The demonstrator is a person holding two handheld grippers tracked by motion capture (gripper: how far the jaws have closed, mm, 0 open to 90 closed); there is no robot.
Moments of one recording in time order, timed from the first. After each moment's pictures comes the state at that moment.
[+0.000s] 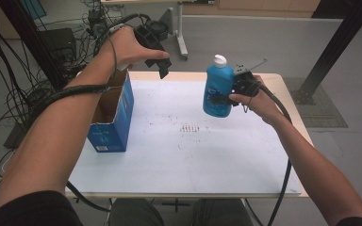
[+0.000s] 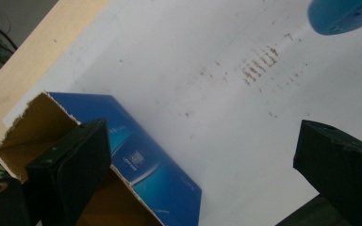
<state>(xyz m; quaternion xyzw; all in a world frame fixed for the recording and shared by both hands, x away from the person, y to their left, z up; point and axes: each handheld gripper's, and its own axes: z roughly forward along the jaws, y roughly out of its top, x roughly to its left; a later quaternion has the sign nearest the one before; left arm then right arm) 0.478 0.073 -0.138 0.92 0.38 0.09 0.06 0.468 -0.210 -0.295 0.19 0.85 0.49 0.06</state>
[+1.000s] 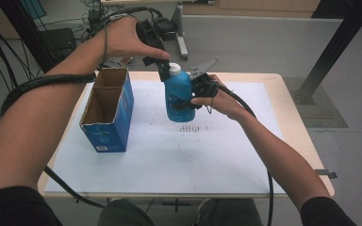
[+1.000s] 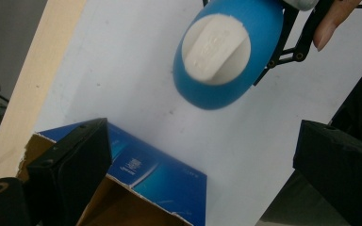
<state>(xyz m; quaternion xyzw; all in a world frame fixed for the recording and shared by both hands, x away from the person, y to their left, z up) 0.450 0.060 -0.115 0.97 0.24 0.07 0.05 0.475 -0.100 -0.304 0.06 0.87 0.49 -0.01</state>
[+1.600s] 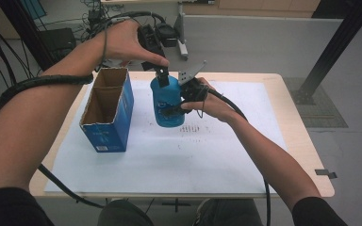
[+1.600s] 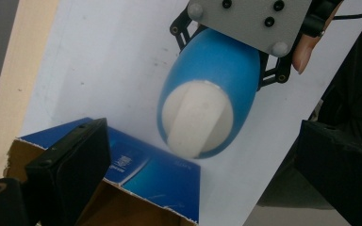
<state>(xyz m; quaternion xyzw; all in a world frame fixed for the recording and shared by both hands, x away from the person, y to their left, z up) 0.444 0.056 -0.122 0.98 0.20 0.05 0.04 0.463 -0.072 -0.304 0.02 0.86 0.51 -0.03</state>
